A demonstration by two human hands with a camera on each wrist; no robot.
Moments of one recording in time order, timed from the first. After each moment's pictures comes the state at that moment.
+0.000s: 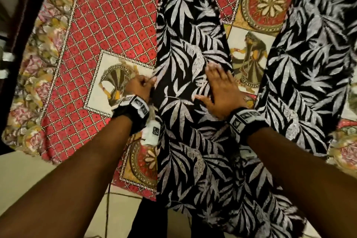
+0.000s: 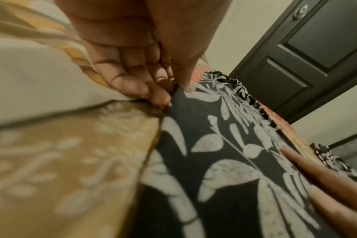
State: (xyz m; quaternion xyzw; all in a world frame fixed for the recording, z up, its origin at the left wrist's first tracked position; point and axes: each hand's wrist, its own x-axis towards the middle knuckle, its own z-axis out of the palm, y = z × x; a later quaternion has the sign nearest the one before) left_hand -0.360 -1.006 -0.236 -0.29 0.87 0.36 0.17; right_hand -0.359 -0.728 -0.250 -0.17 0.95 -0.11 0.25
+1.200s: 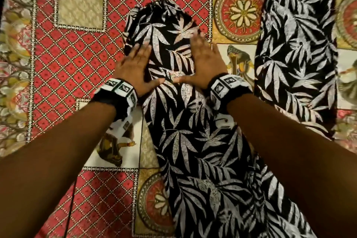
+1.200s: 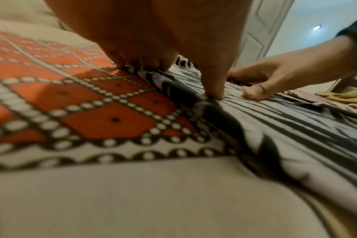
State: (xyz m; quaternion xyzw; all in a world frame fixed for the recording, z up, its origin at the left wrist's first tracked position) left_hand -0.521 -1.004 -0.241 0.19 0.95 0.05 0.25; right_hand -0.499 -0.758 -0.249 -0.06 0.97 -0.09 0.22
